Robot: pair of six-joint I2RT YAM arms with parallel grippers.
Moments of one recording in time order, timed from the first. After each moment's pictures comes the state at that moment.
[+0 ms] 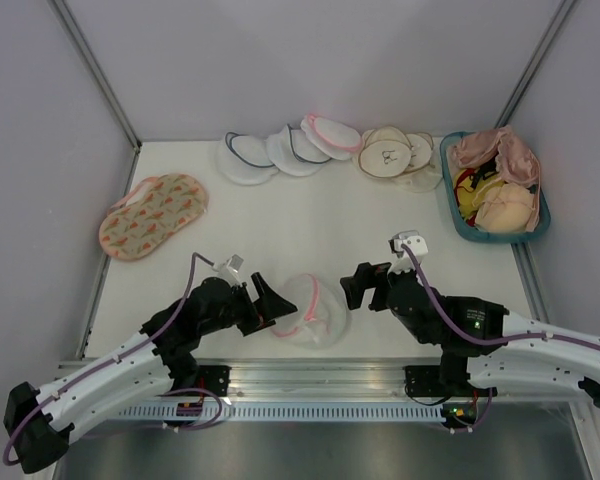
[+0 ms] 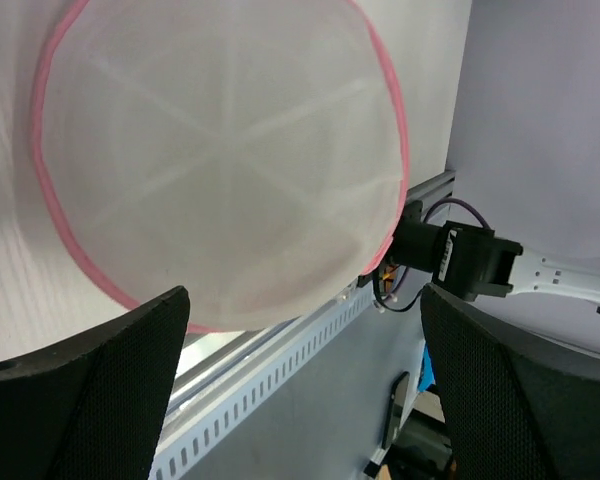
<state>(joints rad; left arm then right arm) -0.86 0.59 0.35 -0.25 0.10 -1.19 1.28 0.78 0.79 -0.52 0.74 0.71</state>
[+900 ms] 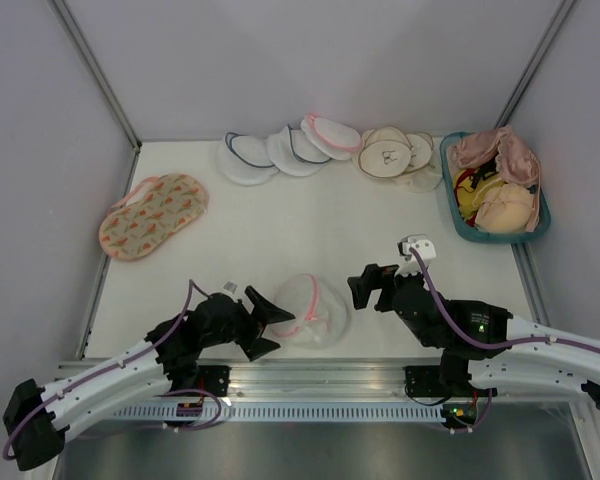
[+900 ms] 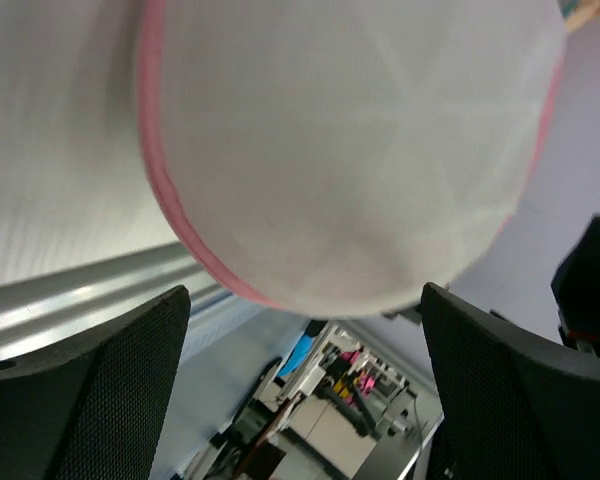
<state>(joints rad) -0.92 0.52 0.21 -0.30 0.13 -1.69 1.28 0.72 0.74 -0.53 0.79 0.73</state>
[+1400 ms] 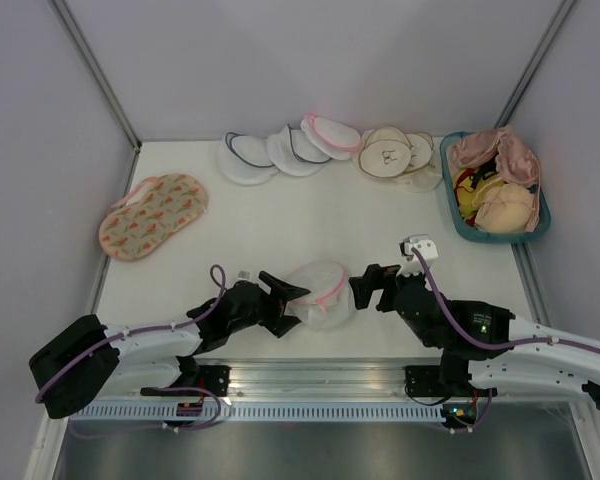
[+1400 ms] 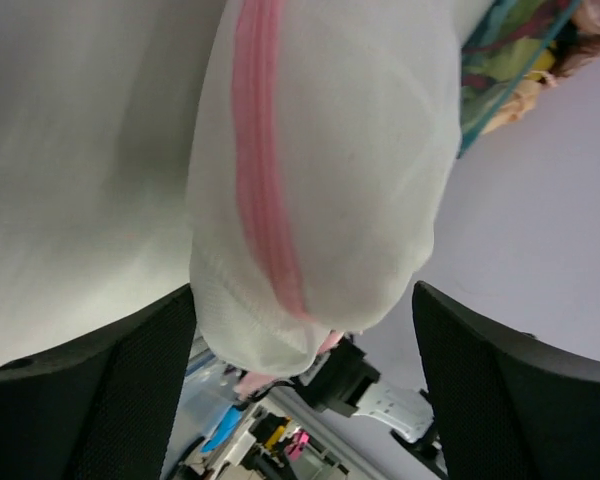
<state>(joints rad) -0.92 1.08 0.21 0.29 0.00 -1.85 1.28 0.72 0.74 -0.54 0.79 0.73</state>
